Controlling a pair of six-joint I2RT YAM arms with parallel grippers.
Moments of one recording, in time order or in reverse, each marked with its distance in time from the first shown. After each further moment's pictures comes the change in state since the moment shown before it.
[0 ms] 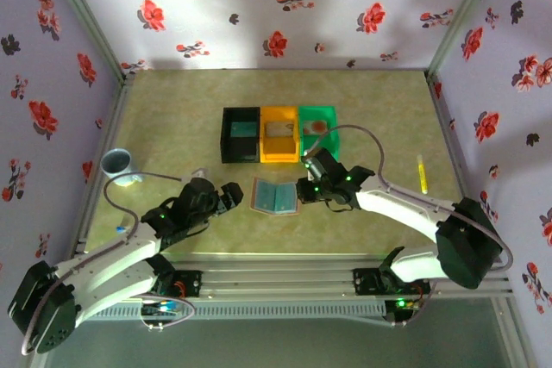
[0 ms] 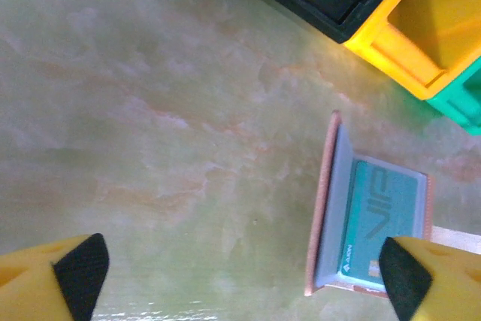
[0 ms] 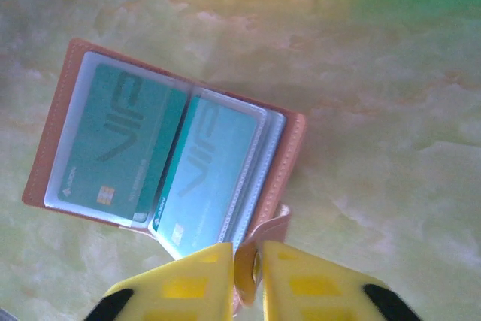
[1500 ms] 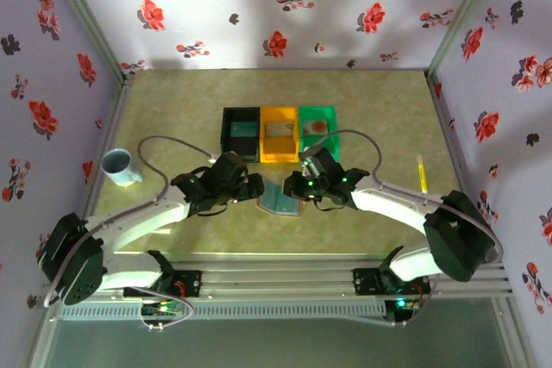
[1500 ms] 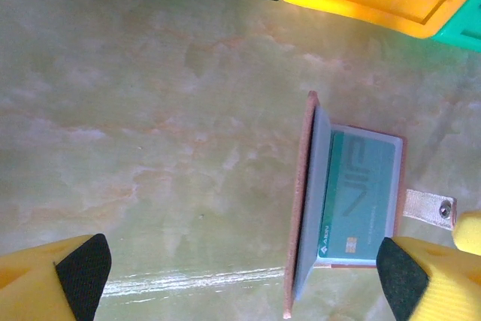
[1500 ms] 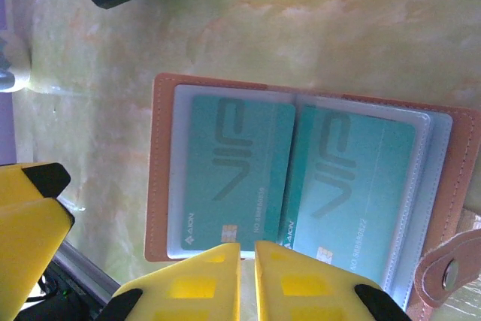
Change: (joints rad) left arm -0.082 0.382 0.413 -0.267 0.008 0.138; right arm -0.016 0.066 -0.043 0.252 -0.210 0.329
